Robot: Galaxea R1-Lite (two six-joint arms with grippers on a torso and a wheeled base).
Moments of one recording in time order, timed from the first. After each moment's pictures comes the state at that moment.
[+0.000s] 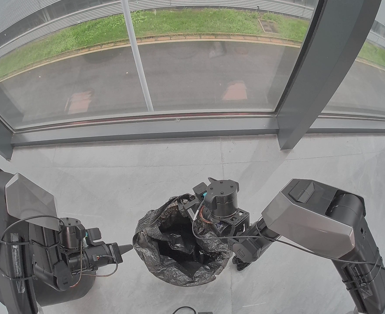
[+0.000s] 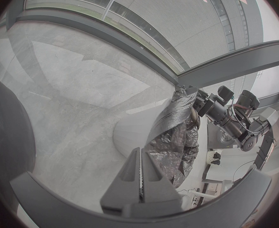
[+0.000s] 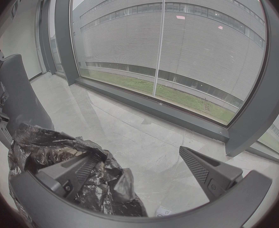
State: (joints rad) left arm -0.15 2.37 -0.23 -1.55 -0.49 -0.43; right arm 0.72 2.57 -1.33 -1.05 -0.33 -0.25
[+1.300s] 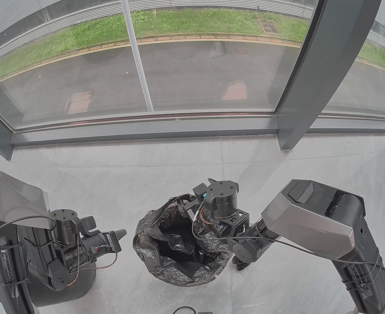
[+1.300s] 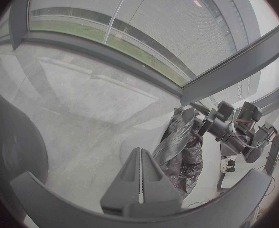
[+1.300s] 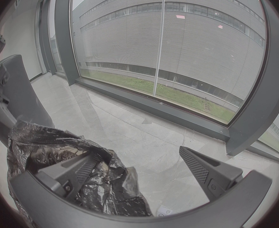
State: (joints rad) left arm -0.20 2.25 -0.22 -1.55 -0.29 -0.42; right arm 0.72 2.57 -1.32 -1.05 -0.33 -0.24
